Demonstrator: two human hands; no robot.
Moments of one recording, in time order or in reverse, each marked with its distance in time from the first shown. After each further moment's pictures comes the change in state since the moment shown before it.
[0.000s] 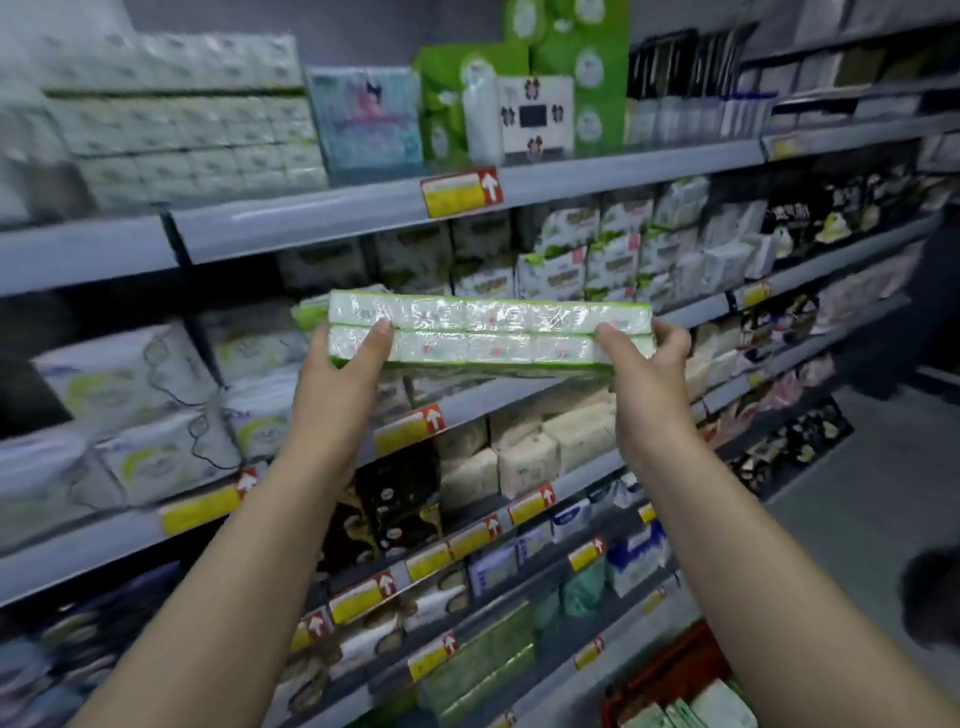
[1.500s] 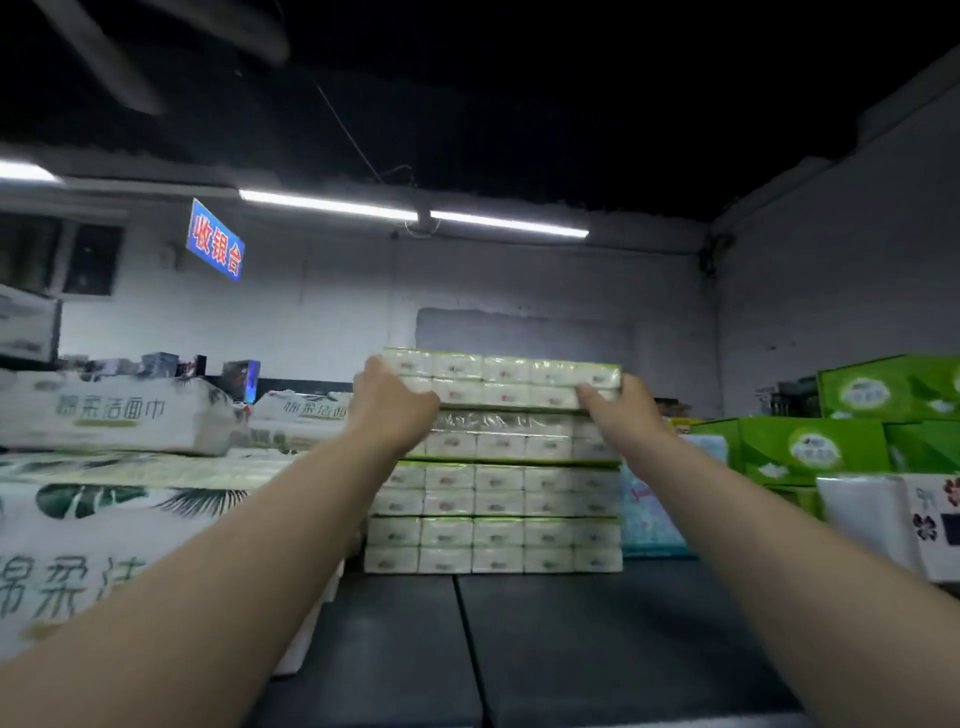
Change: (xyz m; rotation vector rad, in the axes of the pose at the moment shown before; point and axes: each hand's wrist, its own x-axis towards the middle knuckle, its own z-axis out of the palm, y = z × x) left_hand 0.334 0.187 -0.185 0.354 0.464 0.331; right_hand 0.215 -0.133 0.468 -0.294 -0.386 -0.528
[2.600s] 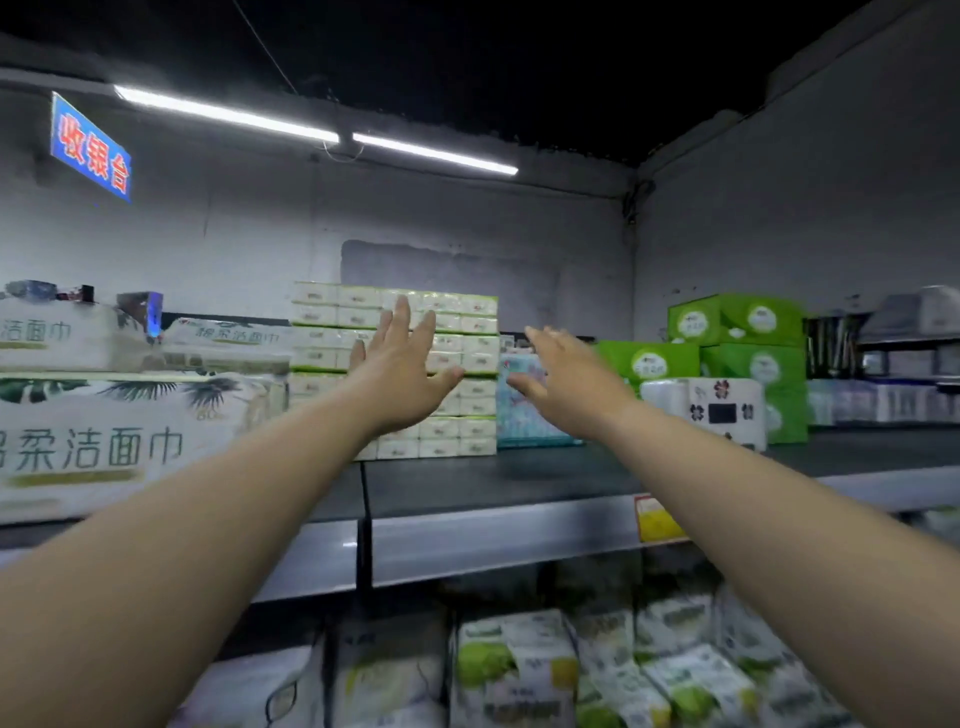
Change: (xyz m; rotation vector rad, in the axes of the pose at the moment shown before) left_hand -0.102 0.034 0.036 0.695 -0.342 0.418; right_hand -0.104 -0.013 -0.110 -0.892 -0.251 -0.414
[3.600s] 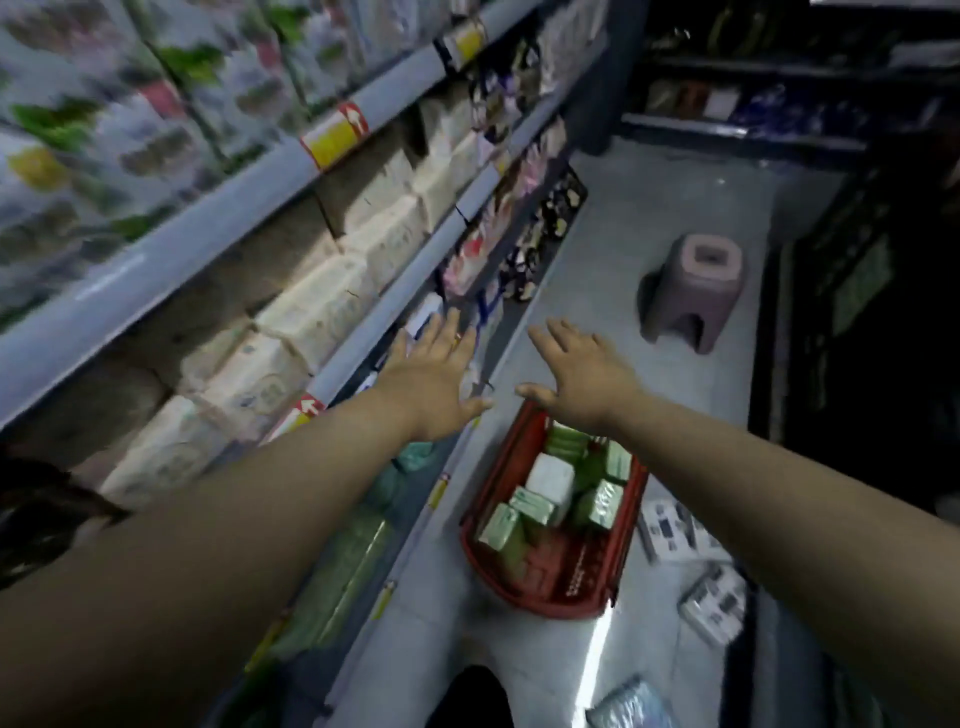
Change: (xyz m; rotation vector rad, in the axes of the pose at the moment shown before) left_hand -0.367 0.366 0.371 0.044 -1.047 0.963; right_hand -0.631 0.232 0.036 -0.171 -0.809 0.943
